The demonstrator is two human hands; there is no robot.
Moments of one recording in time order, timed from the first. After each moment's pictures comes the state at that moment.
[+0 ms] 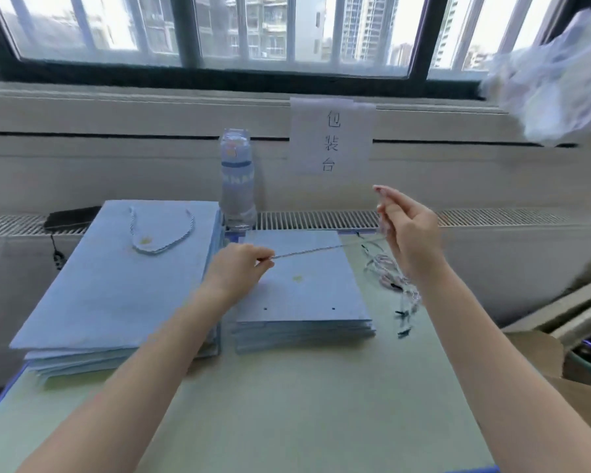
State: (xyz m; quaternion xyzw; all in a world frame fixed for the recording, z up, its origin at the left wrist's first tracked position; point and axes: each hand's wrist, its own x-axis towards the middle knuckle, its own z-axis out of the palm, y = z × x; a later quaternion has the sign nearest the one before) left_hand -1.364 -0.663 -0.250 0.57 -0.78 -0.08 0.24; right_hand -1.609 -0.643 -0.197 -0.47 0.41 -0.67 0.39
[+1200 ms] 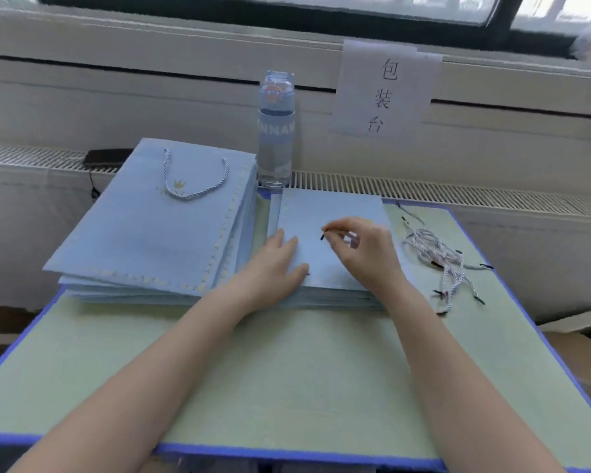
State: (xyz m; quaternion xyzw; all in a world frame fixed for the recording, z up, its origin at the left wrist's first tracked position) left_hand -1.368 -0.620 -0.286 0.60 -0.75 -0.22 0.16; right_hand -1.536 -0.643 -0.280 -0.74 0.49 -0.43 0.14
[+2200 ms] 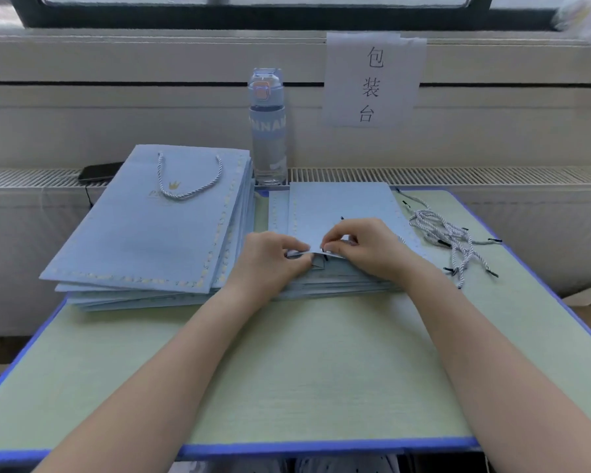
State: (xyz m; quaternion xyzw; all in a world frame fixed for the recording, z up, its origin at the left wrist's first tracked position) left_hand -1.364 -0.605 -0.292 0.56 -0.71 -0.18 0.39; right_hand -1.547 -0.636 -0.279 -0.80 0.48 -0.29 0.22
